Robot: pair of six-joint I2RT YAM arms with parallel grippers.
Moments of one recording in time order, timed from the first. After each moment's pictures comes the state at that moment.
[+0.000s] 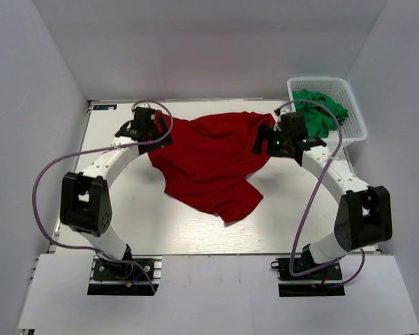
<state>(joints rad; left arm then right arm) -0.24 1.71 1.34 -0.46 -0.22 -0.49 0.29 1.52 1.19 -0.40 -0.12 0.29</state>
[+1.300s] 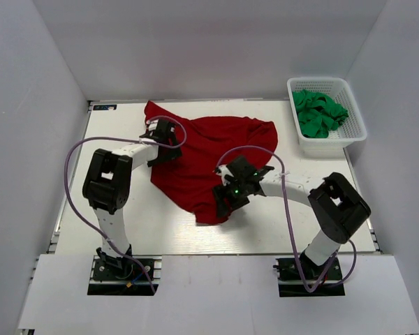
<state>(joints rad) -0.33 1.93 1.25 -0.35 -0.32 -0.59 0.76 1.64 0.92 -0.40 -0.39 0.24</state>
